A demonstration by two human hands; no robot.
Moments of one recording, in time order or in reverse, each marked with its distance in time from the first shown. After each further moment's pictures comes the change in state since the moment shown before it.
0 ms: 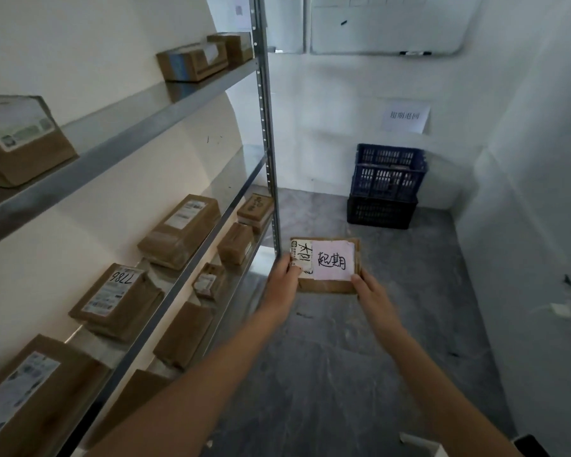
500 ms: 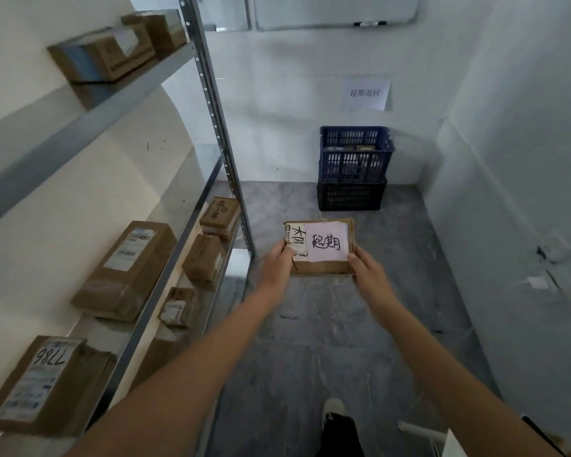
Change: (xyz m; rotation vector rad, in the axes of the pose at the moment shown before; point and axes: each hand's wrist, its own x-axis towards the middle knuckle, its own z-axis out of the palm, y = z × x) left_hand 0.142 0.021 0.037 0.040 -0.139 -0.038; right_hand 0.128 -0.004 -0.013 0.126 0.123 0.101
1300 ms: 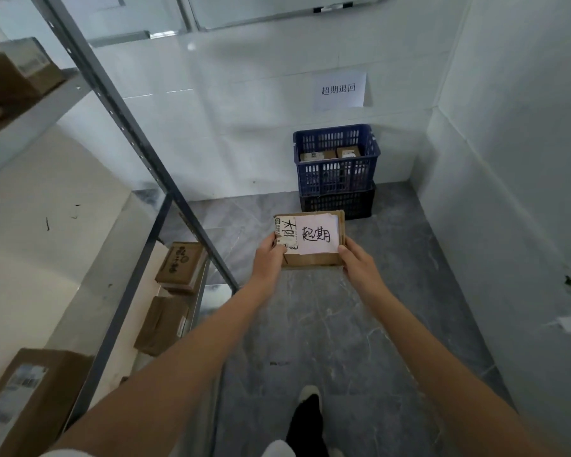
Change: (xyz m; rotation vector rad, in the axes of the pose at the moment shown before) left_hand 0.284 0.074 0.116 0.024 -0.029 -0.013; right_hand 0.296 -0.046 -0.065 0.085 0.012 0.046
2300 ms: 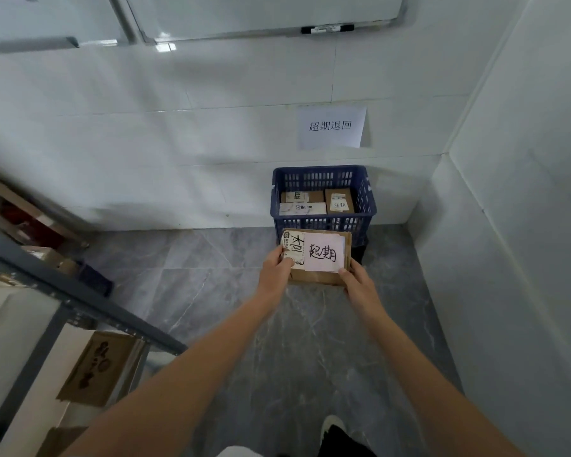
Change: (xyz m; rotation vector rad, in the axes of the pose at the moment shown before) left_hand 0.398 0.082 0.148 -0.004 -0.051 -0.067; right_hand 0.412 -0.079 -0.074 -0.049 0.071 0.095
